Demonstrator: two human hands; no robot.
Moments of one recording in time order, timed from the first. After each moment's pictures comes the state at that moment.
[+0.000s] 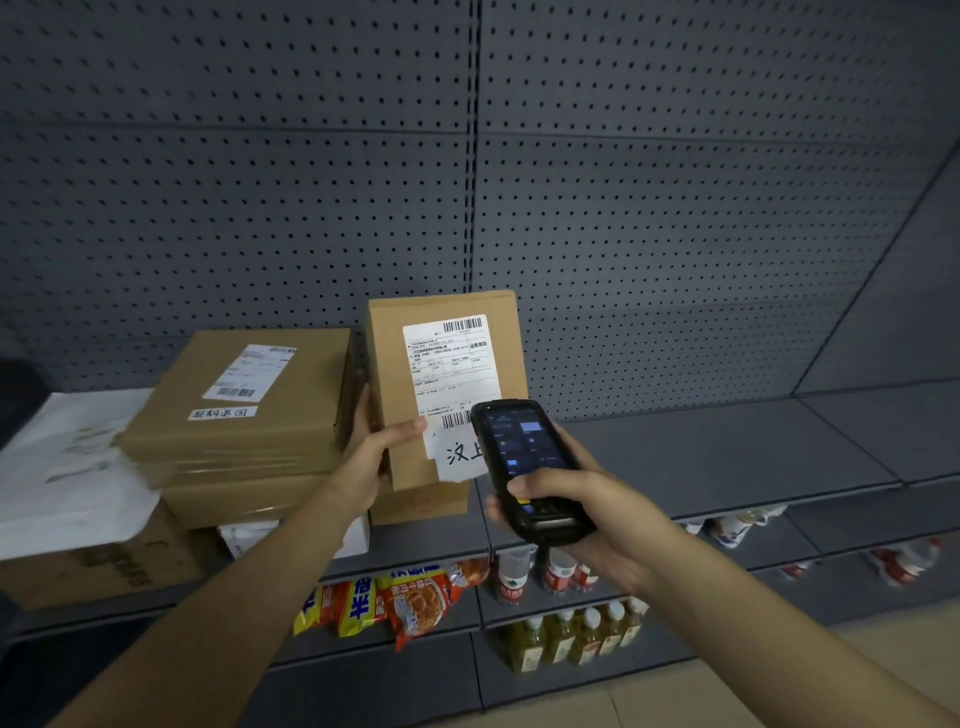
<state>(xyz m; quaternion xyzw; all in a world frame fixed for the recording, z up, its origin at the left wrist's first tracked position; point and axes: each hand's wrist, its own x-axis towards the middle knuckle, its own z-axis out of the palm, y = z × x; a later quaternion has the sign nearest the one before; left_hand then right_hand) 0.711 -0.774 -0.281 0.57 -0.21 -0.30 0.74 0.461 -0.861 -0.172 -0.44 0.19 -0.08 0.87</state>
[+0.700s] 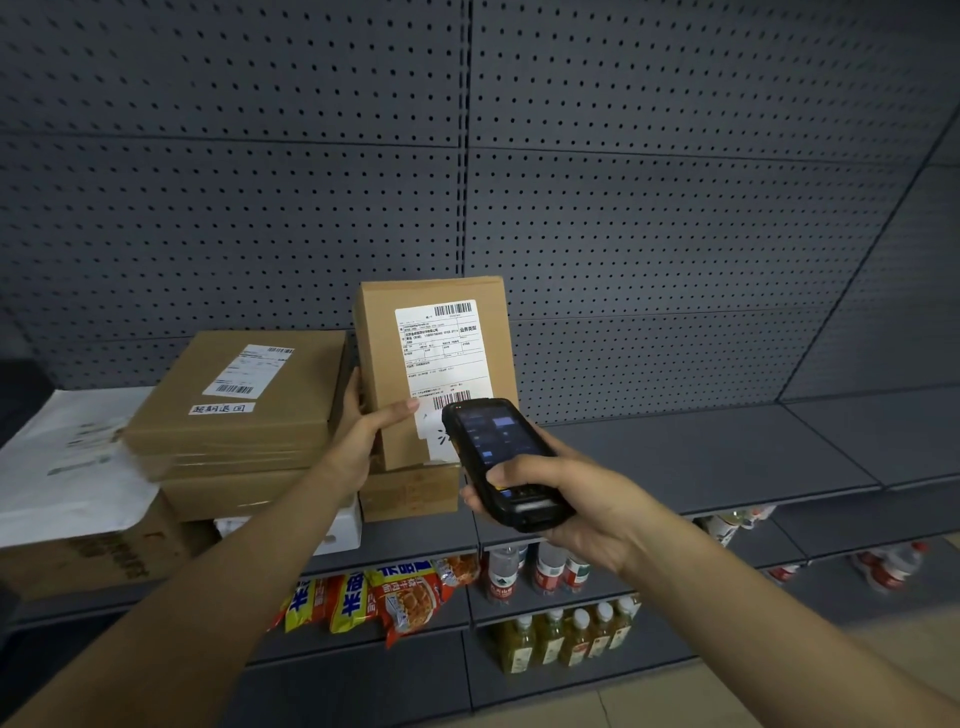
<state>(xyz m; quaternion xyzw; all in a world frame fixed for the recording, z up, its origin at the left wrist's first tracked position) 0.713 -0.776 -0.268 0.60 -0.22 -0.27 0.72 0.450 -0.848 -0.148 -0.45 0.20 -0.04 0.87</state>
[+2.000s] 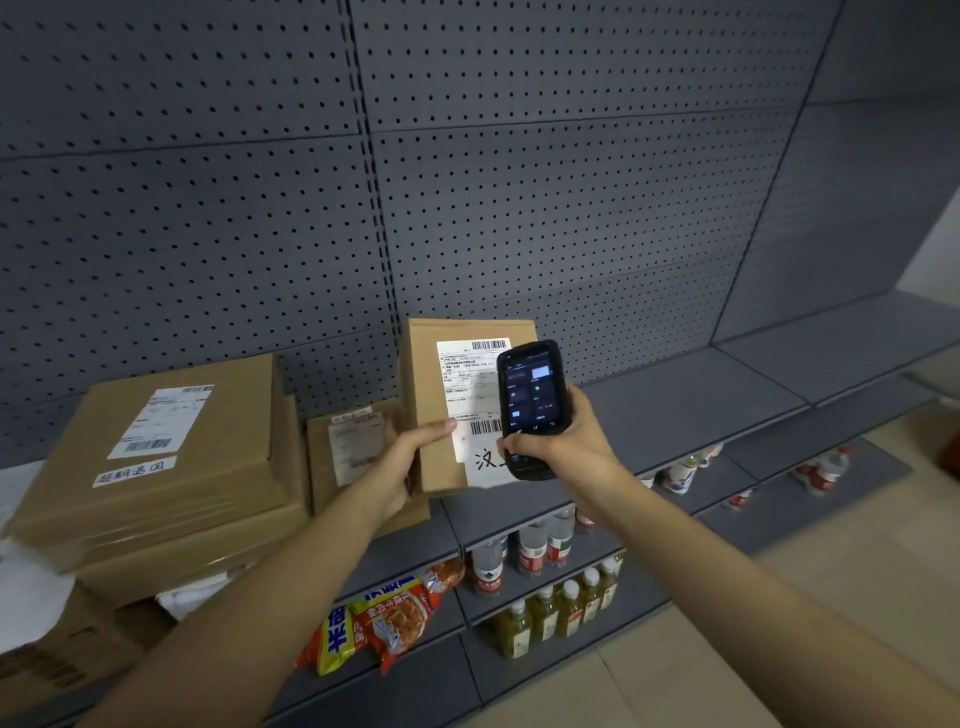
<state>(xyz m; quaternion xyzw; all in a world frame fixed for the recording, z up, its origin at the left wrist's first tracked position) 0.670 -0.848 -0.286 0.61 -0.23 -0.47 0.59 0.470 -0.918 -0.212 -0.61 0.36 -0.30 0.64</state>
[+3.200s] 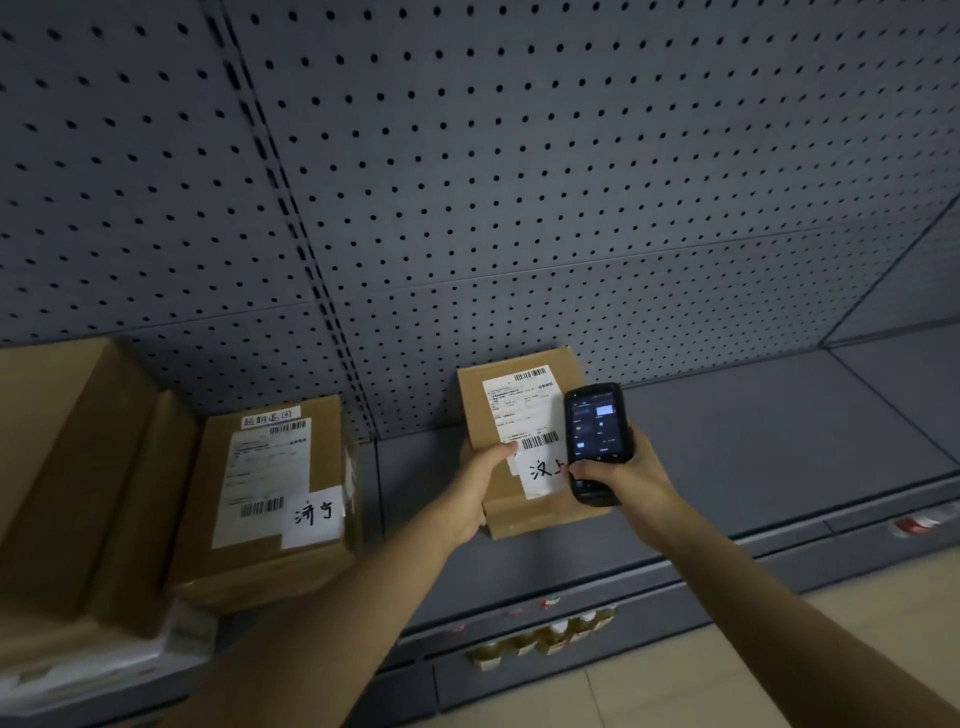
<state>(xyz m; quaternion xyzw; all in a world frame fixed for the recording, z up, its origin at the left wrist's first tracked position) 0.672 -1.084 -0.400 0.64 -0.04 -0.52 0.57 0.527 -1.201 -0.372 -0.57 0.44 -0.18 0.66</state>
